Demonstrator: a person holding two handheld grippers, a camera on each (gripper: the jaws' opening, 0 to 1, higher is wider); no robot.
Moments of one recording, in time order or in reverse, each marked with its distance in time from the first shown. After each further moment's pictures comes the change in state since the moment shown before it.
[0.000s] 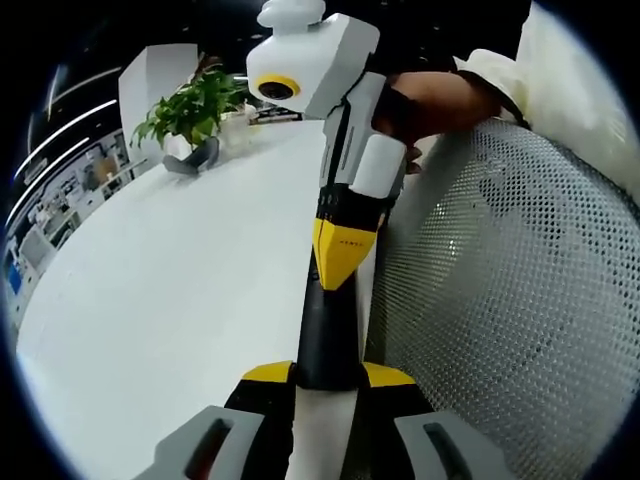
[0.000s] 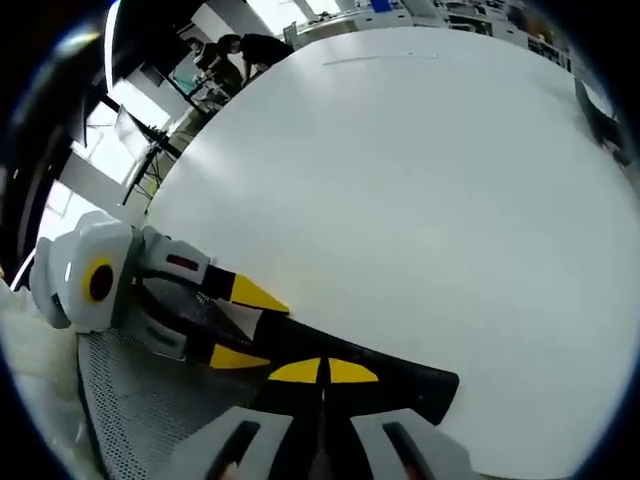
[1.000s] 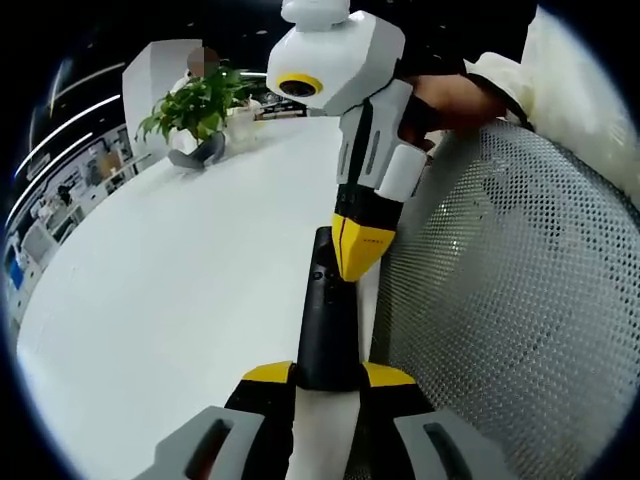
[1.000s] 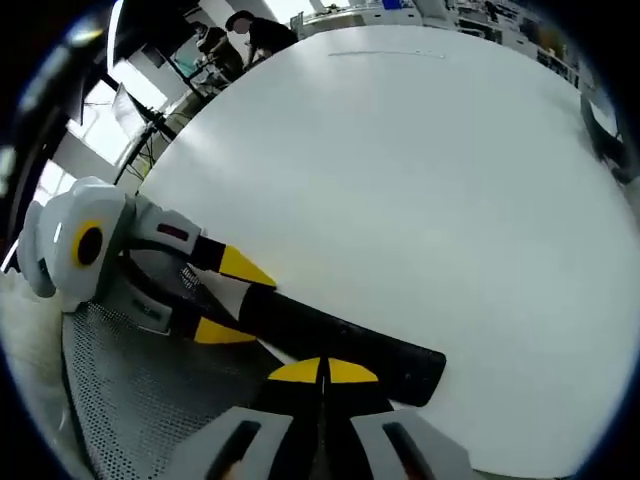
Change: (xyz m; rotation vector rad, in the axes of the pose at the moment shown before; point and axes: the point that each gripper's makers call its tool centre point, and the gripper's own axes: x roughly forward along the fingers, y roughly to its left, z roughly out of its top) left arm -0.005 0.005 -0.004 -0.010 0.017 0.013; right arm -0.001 -0.002 -0.009 -0.049 0.040 -0.055
